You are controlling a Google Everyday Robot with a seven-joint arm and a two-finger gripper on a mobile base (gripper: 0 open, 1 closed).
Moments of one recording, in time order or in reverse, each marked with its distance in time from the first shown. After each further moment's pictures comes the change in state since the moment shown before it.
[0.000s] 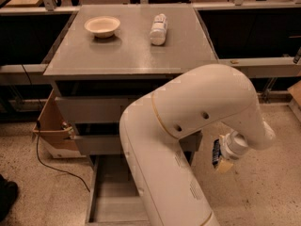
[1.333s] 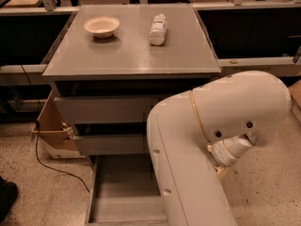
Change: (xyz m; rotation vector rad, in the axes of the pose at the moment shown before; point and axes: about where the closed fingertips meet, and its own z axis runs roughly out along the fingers) arm -0.064 0.064 -0.008 -0.256 -0.406 -0.504
